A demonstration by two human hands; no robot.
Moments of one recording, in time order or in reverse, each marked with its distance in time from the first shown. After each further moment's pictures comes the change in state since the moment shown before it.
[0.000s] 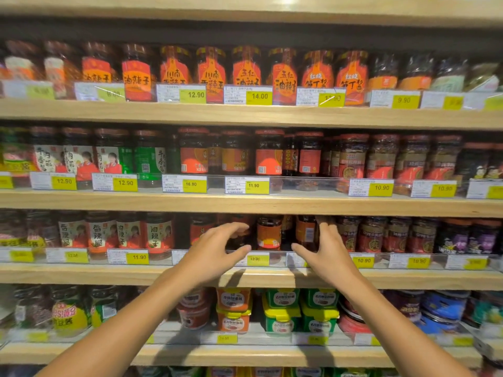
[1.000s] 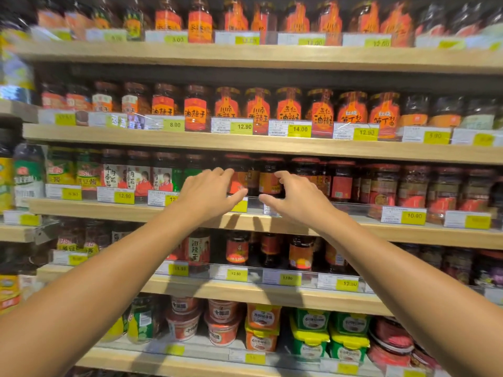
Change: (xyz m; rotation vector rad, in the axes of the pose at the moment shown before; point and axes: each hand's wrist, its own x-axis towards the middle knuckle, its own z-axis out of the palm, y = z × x) left_hand 0.033 0.009 -0.156 0.684 0.209 -0.143; right_hand 0.040 -0.197 -0.051 -0.211 0.028 -0.408
